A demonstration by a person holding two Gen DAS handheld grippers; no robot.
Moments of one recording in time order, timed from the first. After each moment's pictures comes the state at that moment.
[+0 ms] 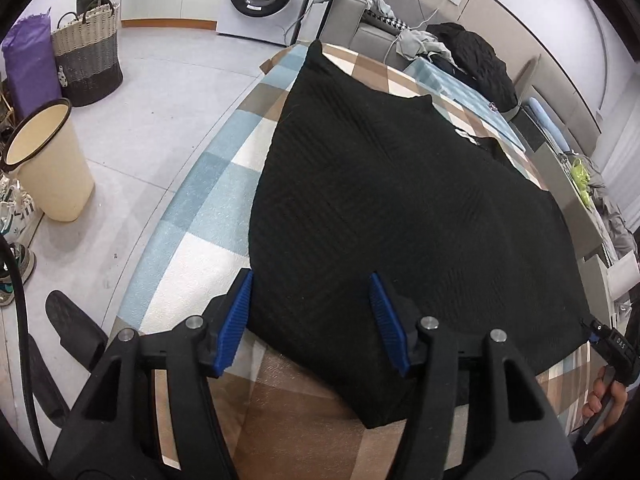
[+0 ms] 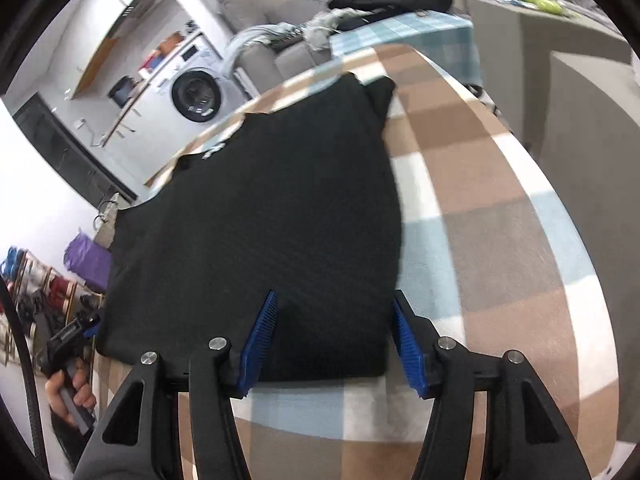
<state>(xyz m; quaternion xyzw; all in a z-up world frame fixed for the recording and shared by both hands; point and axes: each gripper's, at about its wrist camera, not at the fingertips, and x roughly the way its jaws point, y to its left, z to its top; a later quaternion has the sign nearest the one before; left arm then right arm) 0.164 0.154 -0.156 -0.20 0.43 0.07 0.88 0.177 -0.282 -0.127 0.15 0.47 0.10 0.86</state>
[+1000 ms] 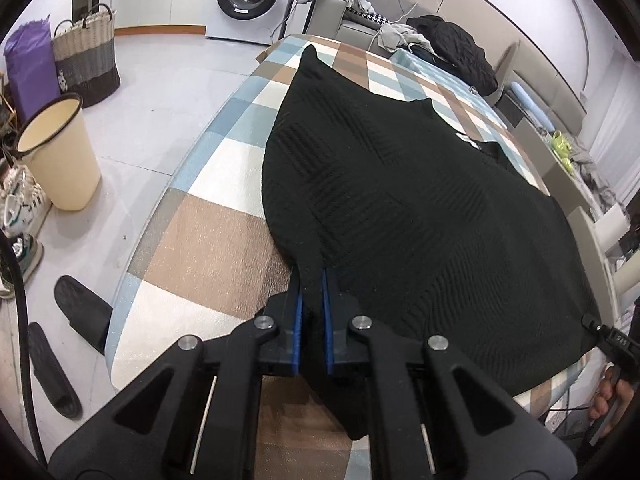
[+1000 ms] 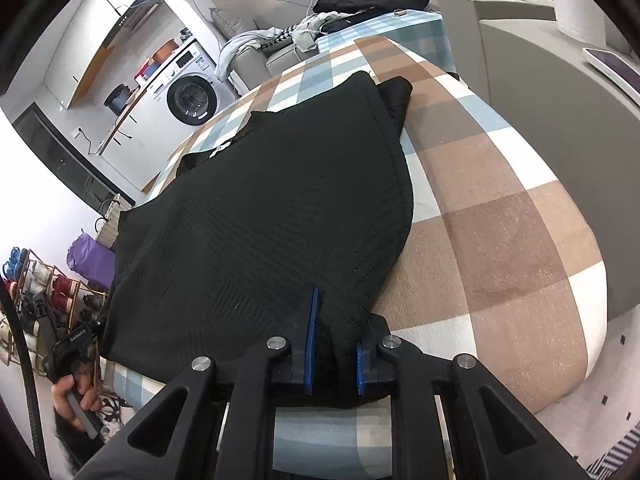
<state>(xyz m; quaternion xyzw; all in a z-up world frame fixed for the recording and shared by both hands) 0.054 0.142 -0.143 -0.18 0.44 0.04 0.88 0.073 -0.286 -0.117 0.18 0.48 0.07 0.86</state>
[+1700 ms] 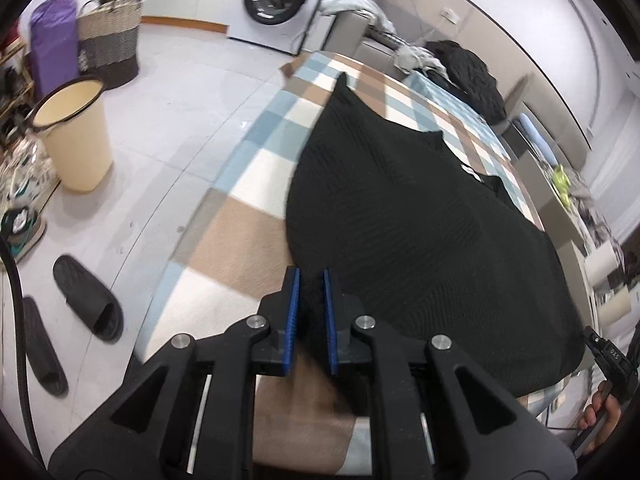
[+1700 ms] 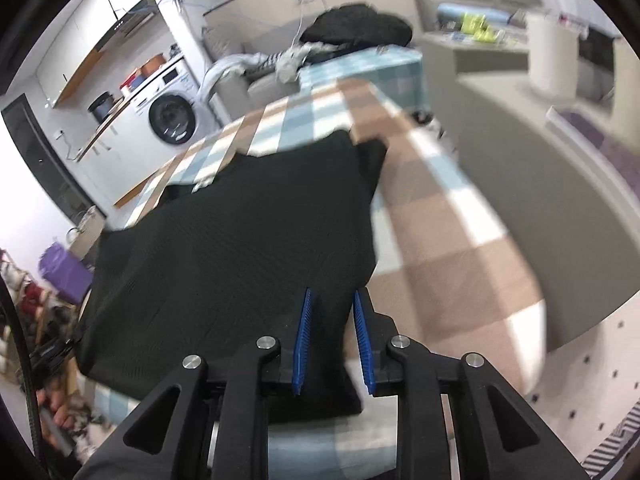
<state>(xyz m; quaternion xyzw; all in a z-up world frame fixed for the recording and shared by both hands) 0.020 0.167 -0.126 -0.23 0.41 0.07 0.88 0.072 -0.290 -0.077 0.12 0.43 0.01 0.90</state>
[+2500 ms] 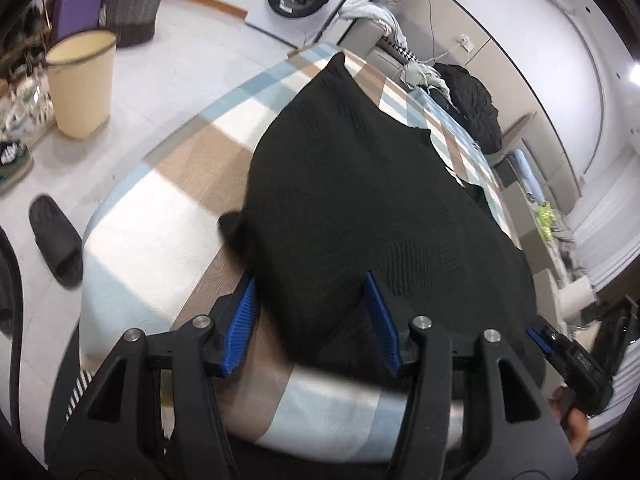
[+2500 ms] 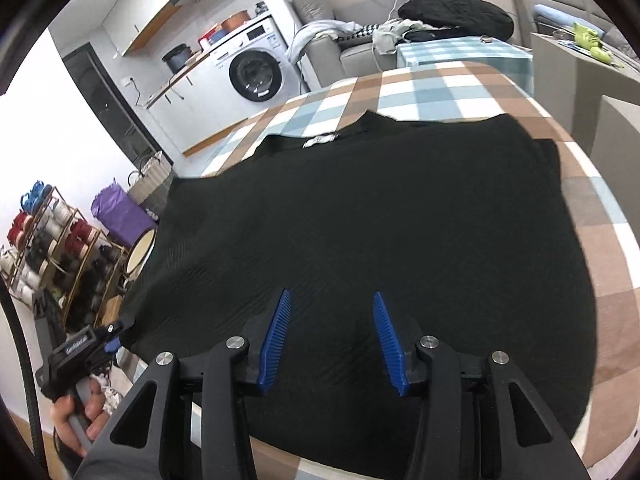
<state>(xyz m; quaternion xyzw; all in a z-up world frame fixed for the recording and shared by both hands) -0.004 0.118 -0.147 -0.30 0.39 0.08 0.87 0.114 -0.174 -0.104 0.09 0.46 0.17 0.87</state>
